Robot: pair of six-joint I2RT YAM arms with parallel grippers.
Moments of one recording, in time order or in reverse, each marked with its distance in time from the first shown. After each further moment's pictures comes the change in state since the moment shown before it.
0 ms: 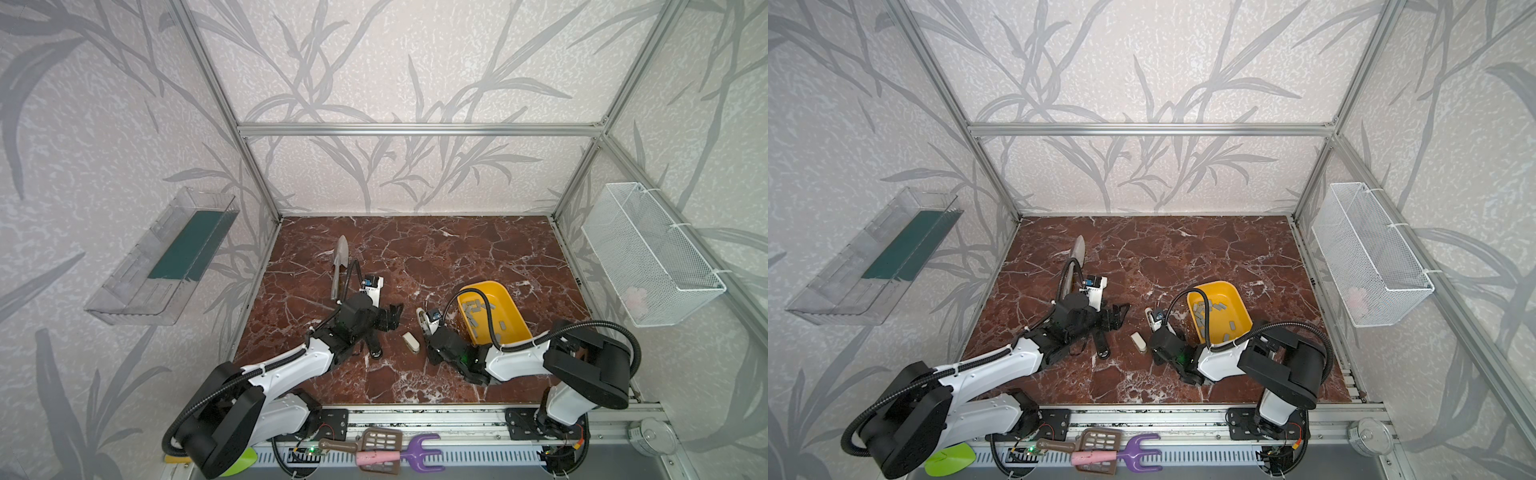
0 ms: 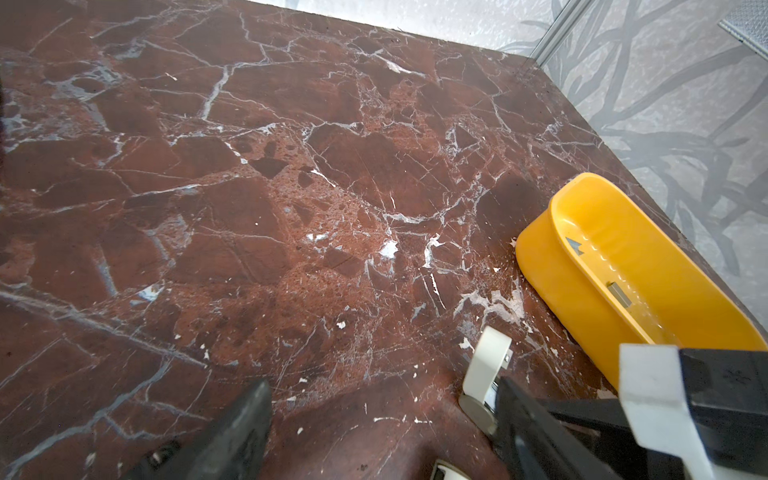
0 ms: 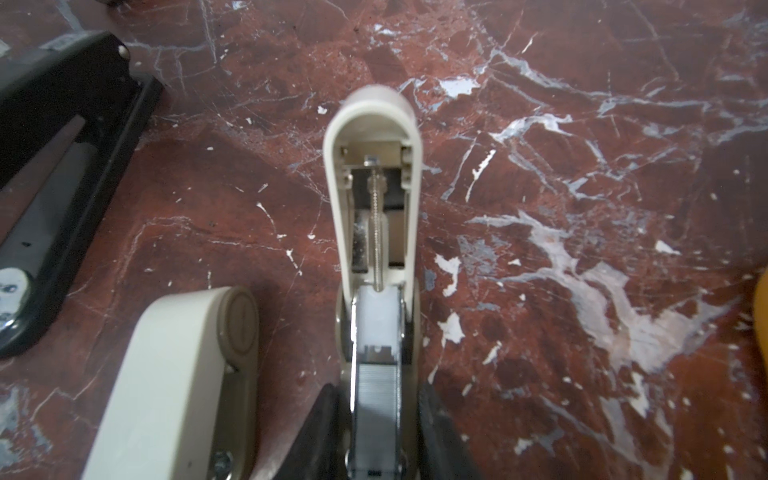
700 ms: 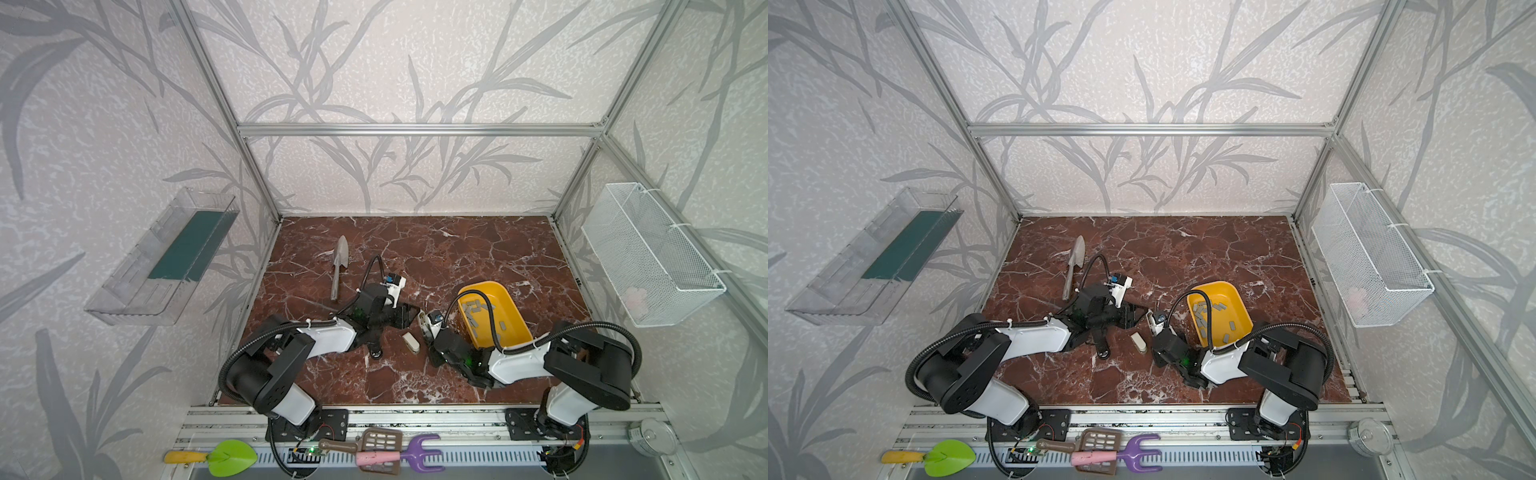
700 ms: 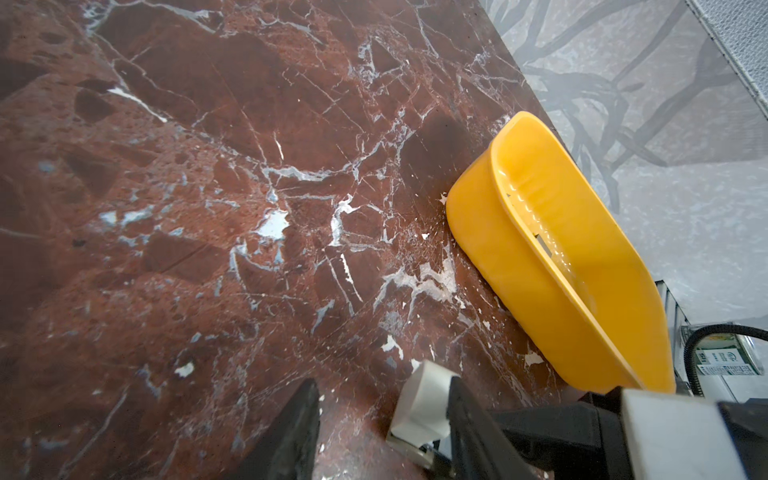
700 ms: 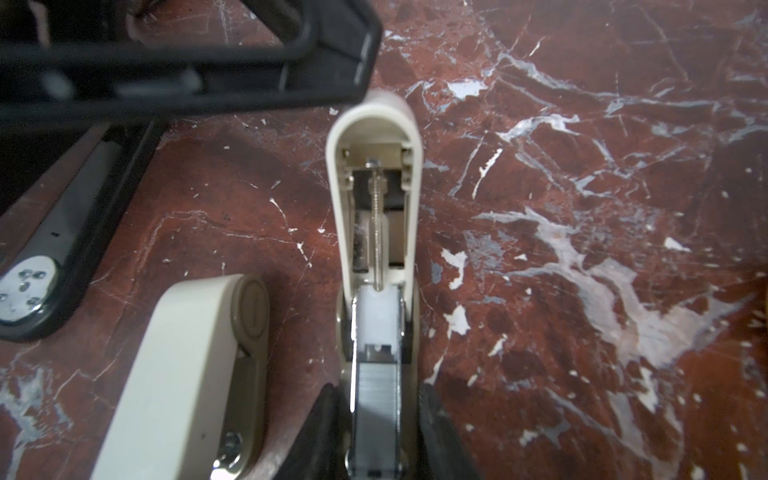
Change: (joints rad) left arm 0.004 0.348 0.119 0.183 0.330 -0.044; right arm 0.000 -0.005 -0.044 0.080 0.000 -0.010
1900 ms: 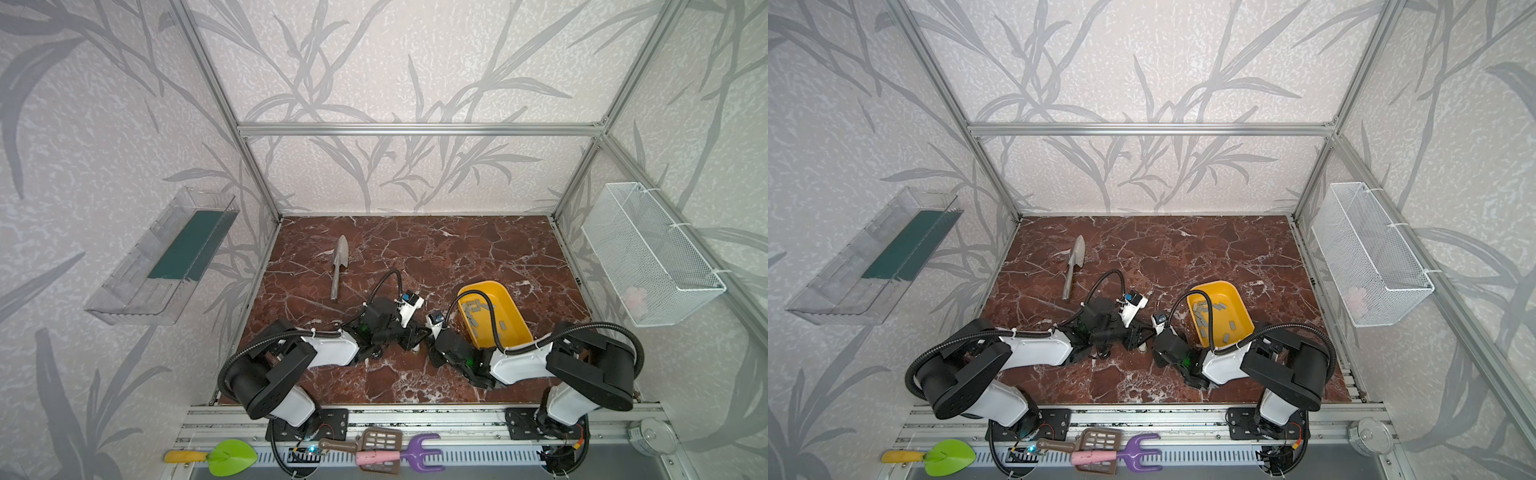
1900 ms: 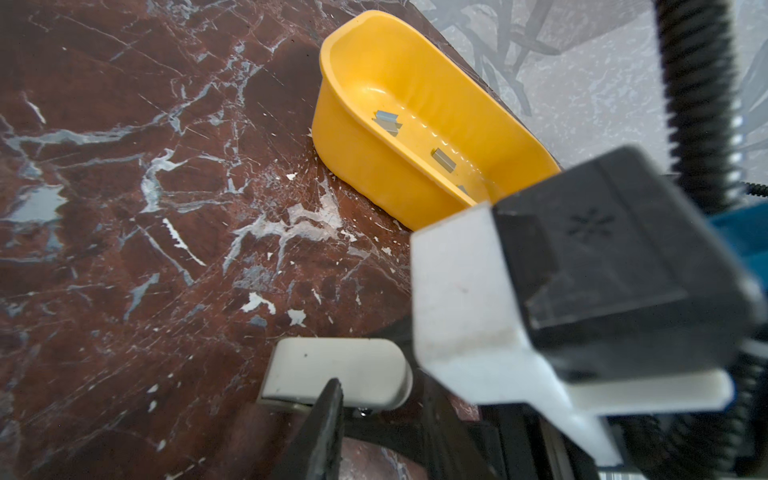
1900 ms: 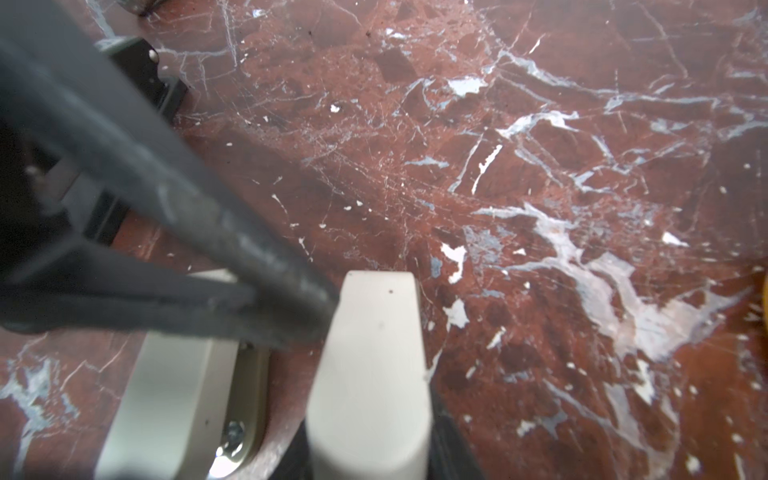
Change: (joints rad) left arm -0.130 -0.030 -0.088 0.087 0.106 0.146; right arm 0.000 -0.028 -0.016 -0.008 -0.002 -0.005
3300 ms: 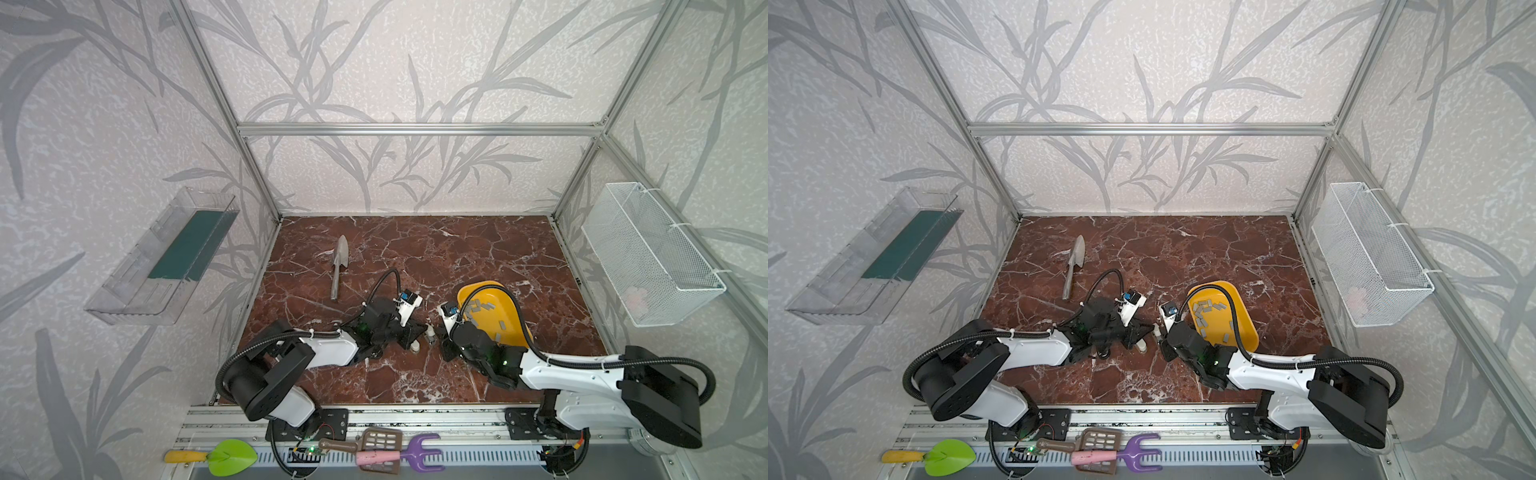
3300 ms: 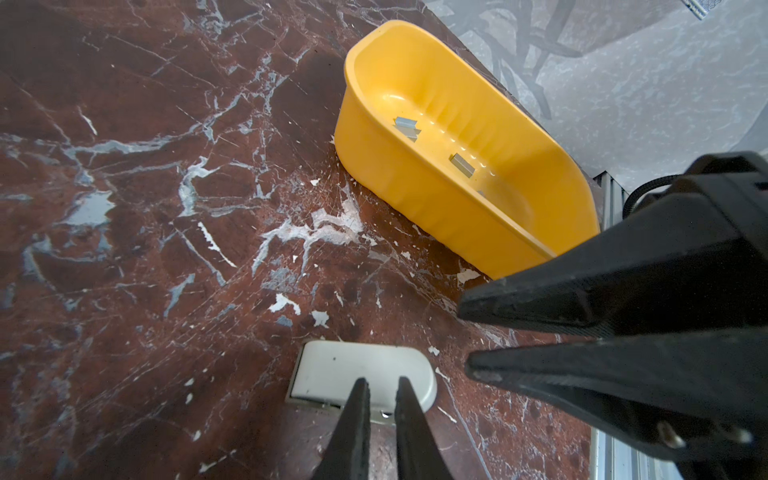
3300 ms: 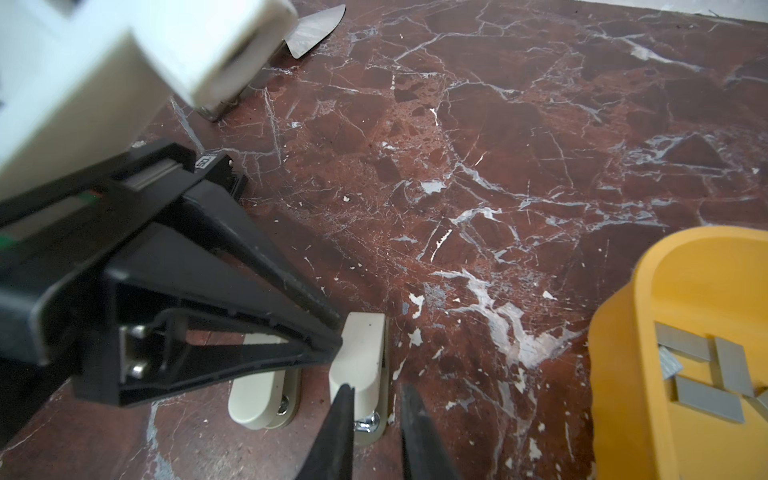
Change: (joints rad) left arm -0.001 -0.018 0.000 -0.011 -0.044 0.013; right arm -0.032 -0.340 0.000 -0.215 -0.007 -0.072
